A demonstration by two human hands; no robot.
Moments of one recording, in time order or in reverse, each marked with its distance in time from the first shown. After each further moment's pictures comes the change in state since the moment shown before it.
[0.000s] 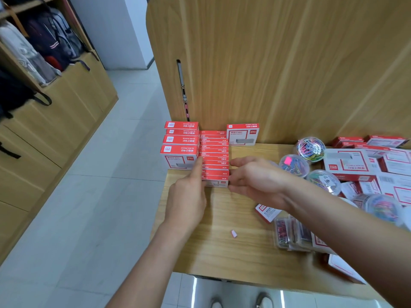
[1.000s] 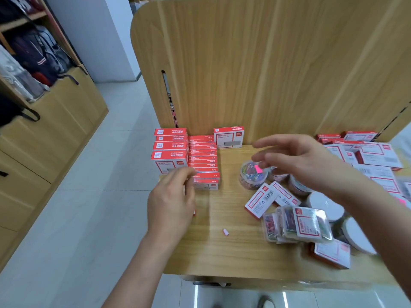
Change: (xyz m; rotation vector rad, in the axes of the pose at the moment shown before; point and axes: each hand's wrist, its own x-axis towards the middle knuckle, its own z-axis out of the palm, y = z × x) left_hand -0.017 0.010 -0.024 -0.100 0.238 0.088; right_hand -0.085 -0.017 -0.055 -0.489 0.263 -0.477
